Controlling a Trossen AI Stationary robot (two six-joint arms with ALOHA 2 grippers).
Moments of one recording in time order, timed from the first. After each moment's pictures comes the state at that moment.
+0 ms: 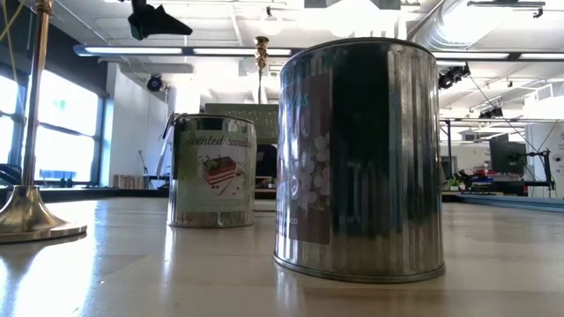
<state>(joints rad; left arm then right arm) 0.04 0.78 0.90 -0.46 -0.13 -0.41 0.88 1.24 1.65 -1.24 1.15 0.57</state>
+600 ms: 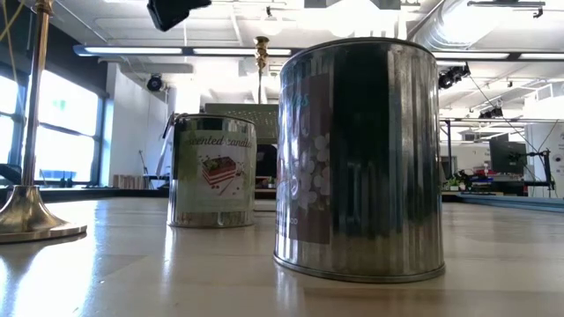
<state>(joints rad) -0.11 1.01 0.97 -0.35 0.18 -0.48 0.88 1.24 1.65 -1.23 1.14 0.58</state>
